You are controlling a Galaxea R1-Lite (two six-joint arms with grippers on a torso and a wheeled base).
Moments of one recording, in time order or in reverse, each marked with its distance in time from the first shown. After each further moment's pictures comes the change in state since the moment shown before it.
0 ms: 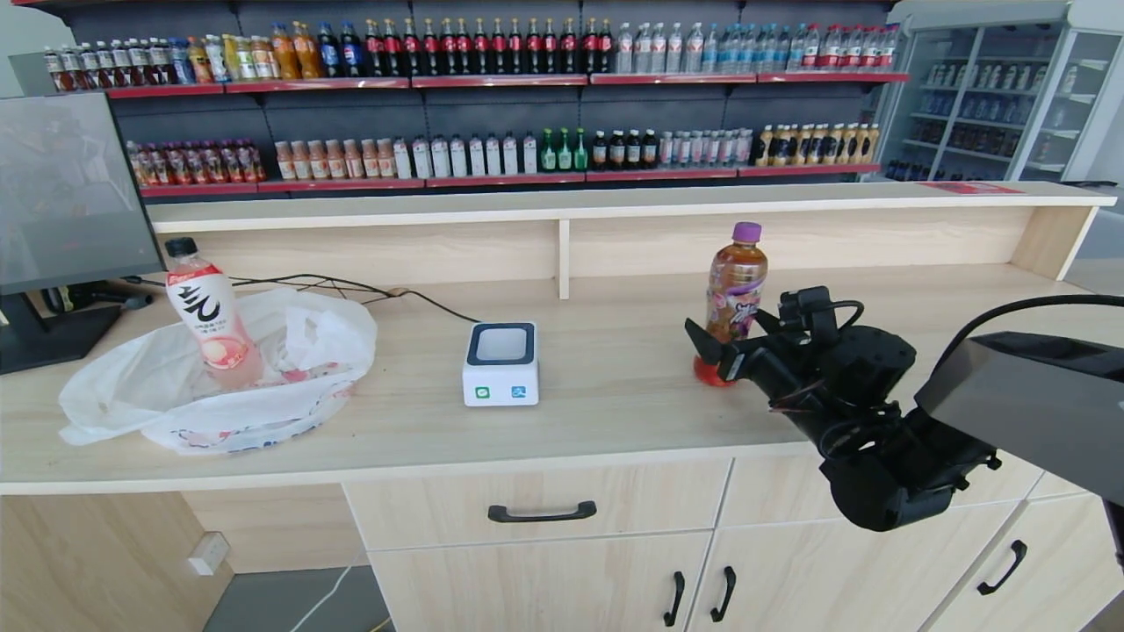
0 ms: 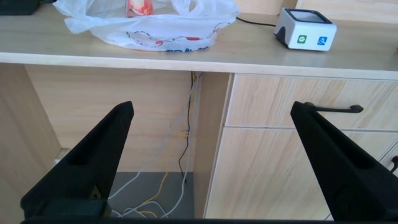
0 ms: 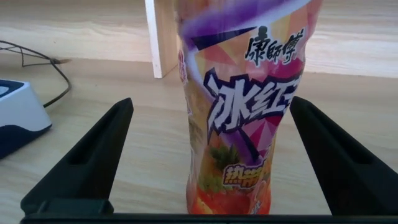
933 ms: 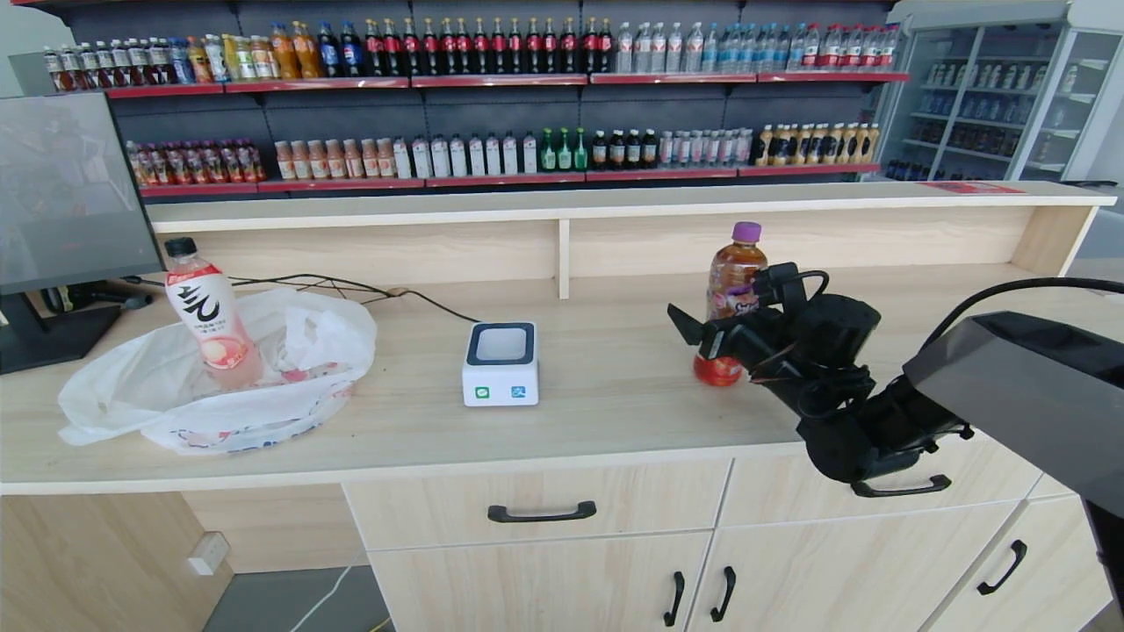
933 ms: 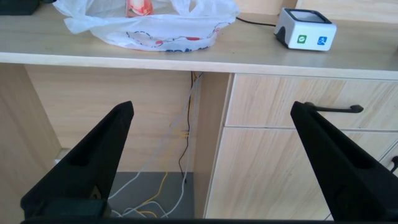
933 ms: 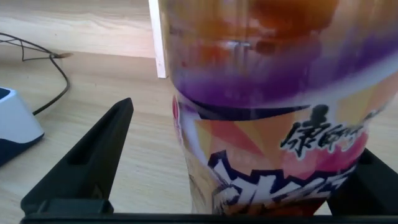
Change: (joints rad) left arm 0.000 0.000 0.000 0.000 0.000 0.000; right arm 0.004 0.034 -0.240 0.256 0.045 -0.002
